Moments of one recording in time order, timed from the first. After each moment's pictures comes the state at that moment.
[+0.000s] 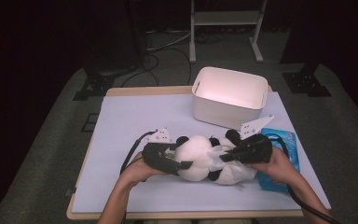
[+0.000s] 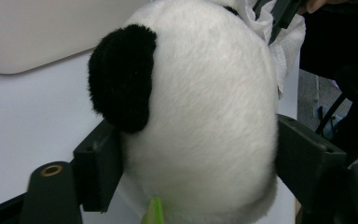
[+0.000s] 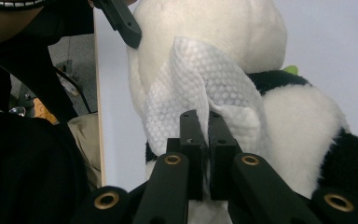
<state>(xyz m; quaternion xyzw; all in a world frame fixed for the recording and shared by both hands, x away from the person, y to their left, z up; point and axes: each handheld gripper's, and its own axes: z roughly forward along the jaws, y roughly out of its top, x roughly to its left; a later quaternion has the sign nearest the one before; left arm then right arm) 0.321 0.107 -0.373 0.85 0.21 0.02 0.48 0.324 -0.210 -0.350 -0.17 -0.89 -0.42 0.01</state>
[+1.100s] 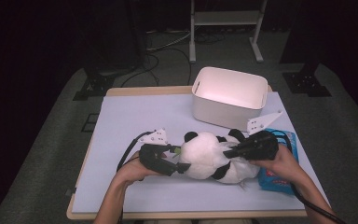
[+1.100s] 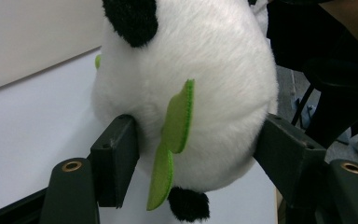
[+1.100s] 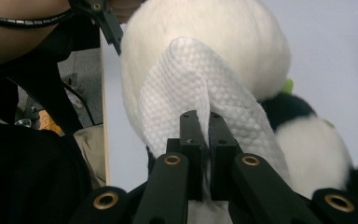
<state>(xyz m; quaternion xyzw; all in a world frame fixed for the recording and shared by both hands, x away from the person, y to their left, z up) 0.318 0.115 -0.368 0.85 0.15 0.00 0.50 0.326 -0.219 -0.338 -0.16 -0.88 -0.45 0.01</state>
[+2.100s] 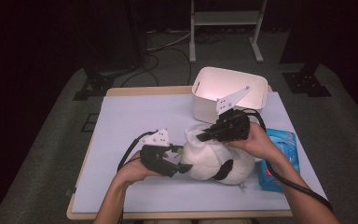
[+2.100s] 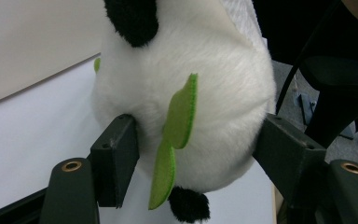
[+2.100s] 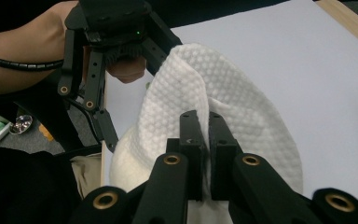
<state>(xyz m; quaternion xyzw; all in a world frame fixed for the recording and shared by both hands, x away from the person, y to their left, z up) 0.314 0.111 -0.362 0.85 0.14 0.01 0.50 0.355 -0.148 -0.288 -0.12 -0.89 -0.44 0.01</state>
